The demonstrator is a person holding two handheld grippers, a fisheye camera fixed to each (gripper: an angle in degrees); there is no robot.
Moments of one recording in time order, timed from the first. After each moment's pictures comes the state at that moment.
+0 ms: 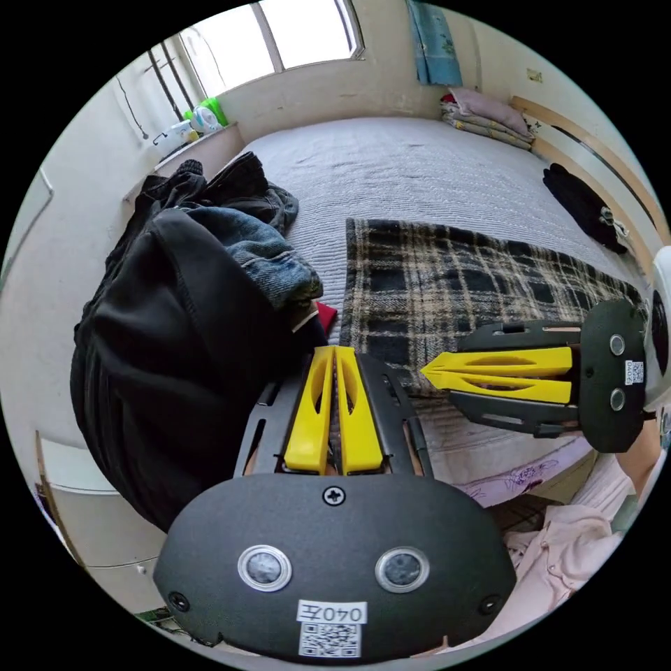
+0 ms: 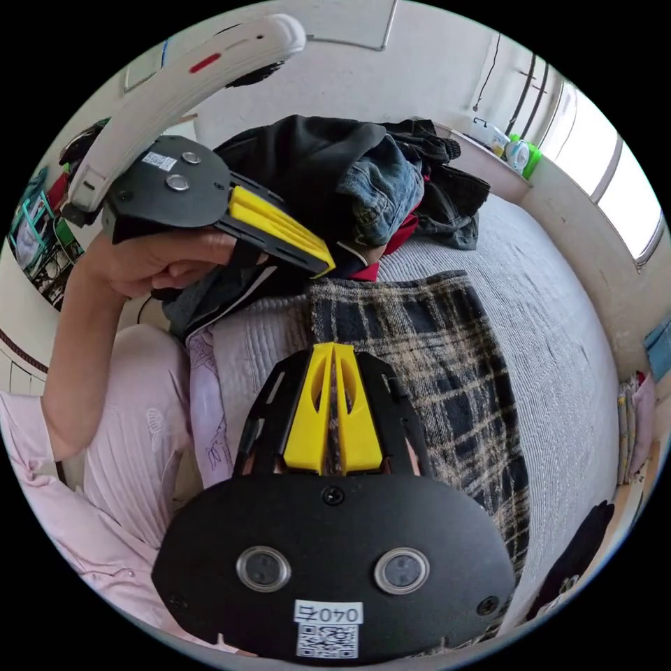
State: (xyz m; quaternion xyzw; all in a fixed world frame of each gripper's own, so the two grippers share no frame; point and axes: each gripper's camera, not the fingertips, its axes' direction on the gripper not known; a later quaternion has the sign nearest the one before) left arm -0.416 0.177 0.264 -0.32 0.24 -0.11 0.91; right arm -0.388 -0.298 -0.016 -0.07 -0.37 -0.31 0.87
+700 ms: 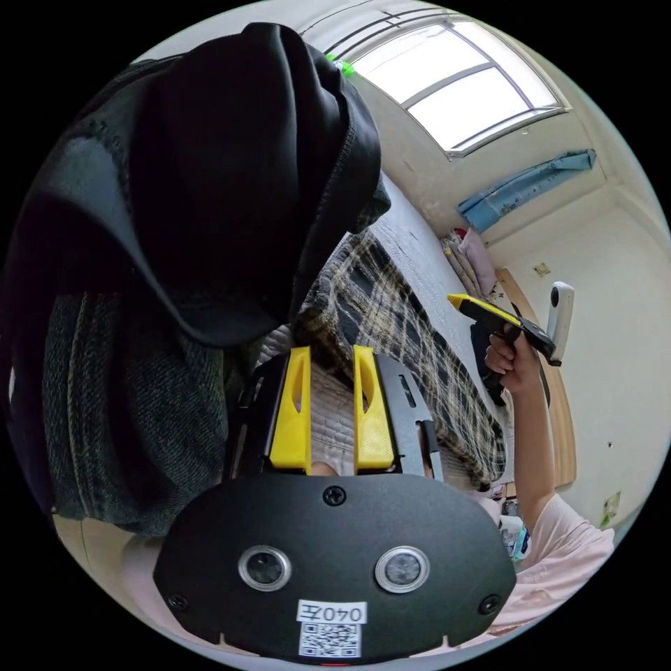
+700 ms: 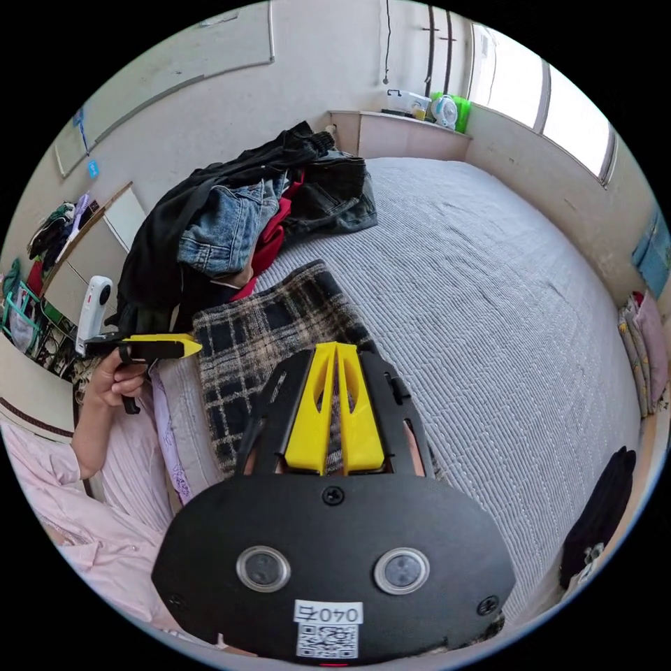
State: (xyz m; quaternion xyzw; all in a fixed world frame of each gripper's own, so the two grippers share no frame) left arm -0.498 0.302 0.288 -0.29 0.38 -0.46 0.75; right arm -0.247 -0.379 0.070 -0.12 -0.38 -0.20 0.90
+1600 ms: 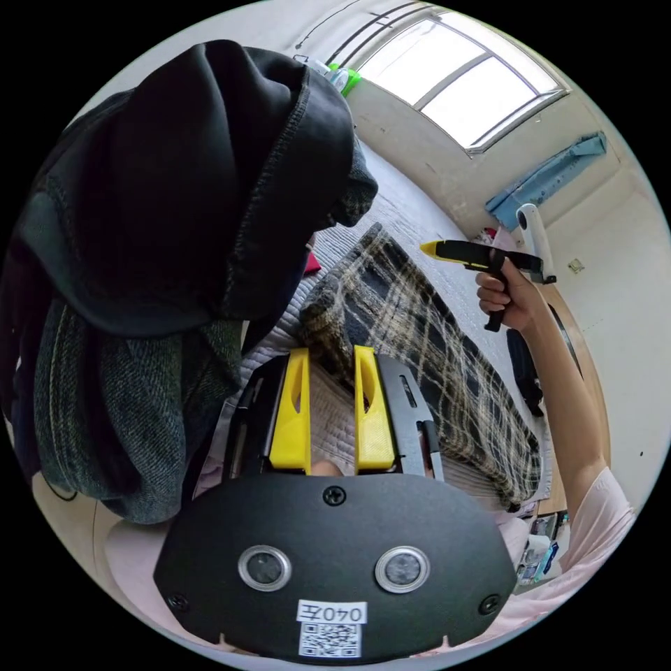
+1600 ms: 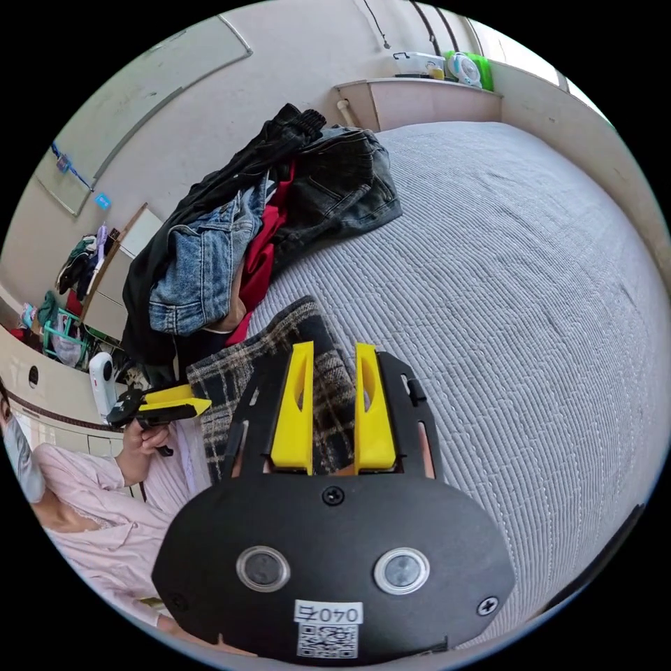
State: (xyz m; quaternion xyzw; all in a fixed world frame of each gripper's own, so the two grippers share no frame) left arm -0.469 0.286 0.292 -0.30 0.31 -0.44 0.79; right arm -0.257 -0.477 0.184 -0.20 -0.49 -0.19 0.83
